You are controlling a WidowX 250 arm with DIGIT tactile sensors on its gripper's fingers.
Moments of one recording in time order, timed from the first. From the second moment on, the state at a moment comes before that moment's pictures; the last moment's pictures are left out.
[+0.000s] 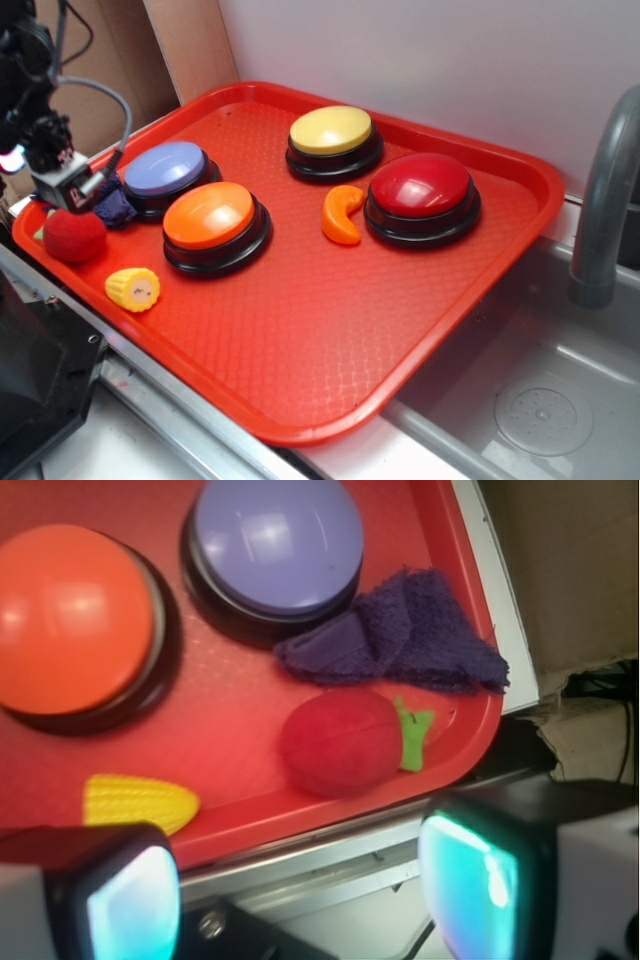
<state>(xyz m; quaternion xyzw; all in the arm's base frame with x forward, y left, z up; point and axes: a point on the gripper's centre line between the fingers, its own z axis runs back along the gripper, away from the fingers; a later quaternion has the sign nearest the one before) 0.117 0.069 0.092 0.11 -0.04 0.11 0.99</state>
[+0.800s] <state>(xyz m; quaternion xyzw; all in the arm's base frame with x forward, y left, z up) 0.138 0.088 0.036 0.07 -0.05 0.11 0.99</state>
